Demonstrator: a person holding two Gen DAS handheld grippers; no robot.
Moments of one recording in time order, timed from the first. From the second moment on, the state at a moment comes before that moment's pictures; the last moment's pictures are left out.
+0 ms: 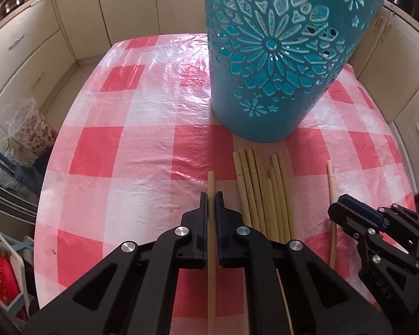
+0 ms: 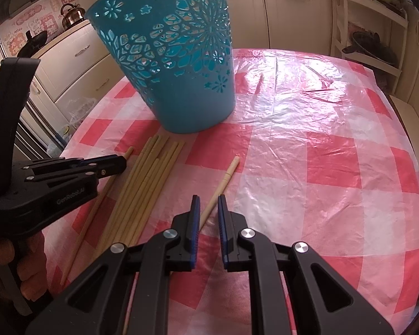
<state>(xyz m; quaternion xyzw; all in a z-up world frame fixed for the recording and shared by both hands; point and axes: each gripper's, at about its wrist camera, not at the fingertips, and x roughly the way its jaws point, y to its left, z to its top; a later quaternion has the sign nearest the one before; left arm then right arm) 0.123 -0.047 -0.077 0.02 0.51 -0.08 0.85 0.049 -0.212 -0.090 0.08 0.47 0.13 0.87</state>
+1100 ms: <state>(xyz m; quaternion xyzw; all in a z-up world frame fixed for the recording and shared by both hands) 0.236 -0.077 0.102 -0.10 0.21 -0.10 0.97 0.048 -0.219 -0.089 0.10 0.47 0.13 0.87</state>
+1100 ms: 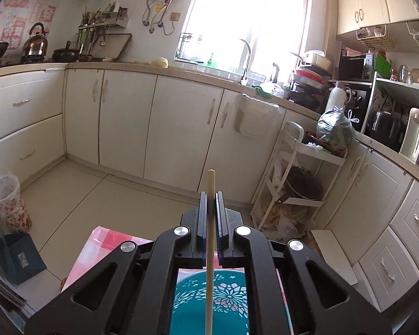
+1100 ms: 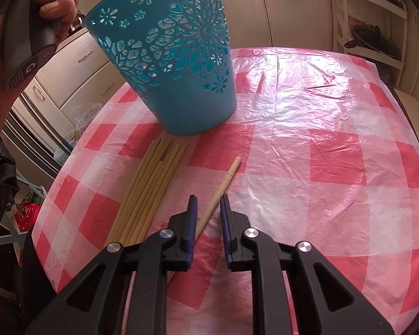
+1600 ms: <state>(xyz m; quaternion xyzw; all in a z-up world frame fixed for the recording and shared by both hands) 0.196 -0.045 0.075 -0.04 0.27 -0.06 0.96 0.048 -0.222 -0.089 0.10 0.47 0.14 0.87</state>
